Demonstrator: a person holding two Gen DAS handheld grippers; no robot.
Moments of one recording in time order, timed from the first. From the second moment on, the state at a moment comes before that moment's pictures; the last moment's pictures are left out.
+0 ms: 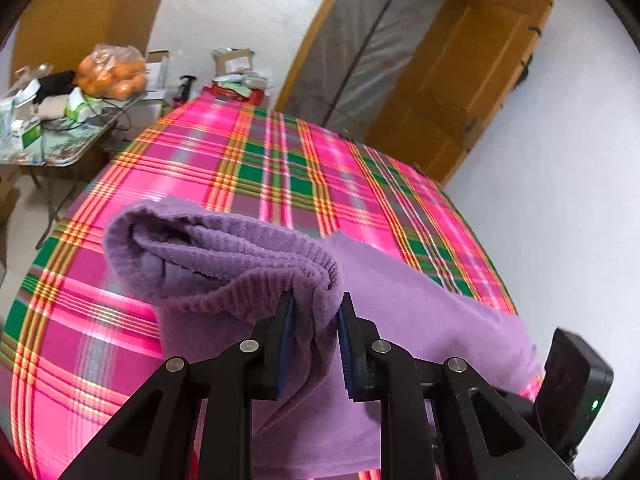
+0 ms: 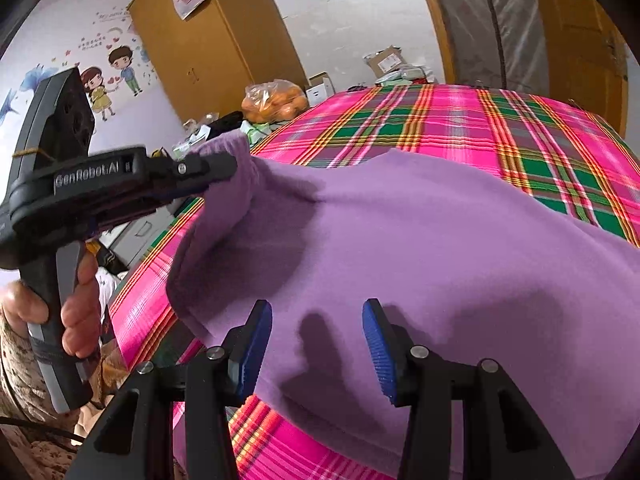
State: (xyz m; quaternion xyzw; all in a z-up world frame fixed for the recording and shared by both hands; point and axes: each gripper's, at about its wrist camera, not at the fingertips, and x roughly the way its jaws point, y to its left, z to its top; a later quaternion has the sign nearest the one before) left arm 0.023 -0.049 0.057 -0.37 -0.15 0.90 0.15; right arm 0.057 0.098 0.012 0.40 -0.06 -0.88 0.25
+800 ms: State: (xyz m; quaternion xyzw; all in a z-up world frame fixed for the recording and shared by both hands) left arm 0.044 -0.045 0.022 -0.45 -0.14 0.85 0.23; right arm 0.031 0.096 0.014 0.39 -0.05 -0.88 0.26
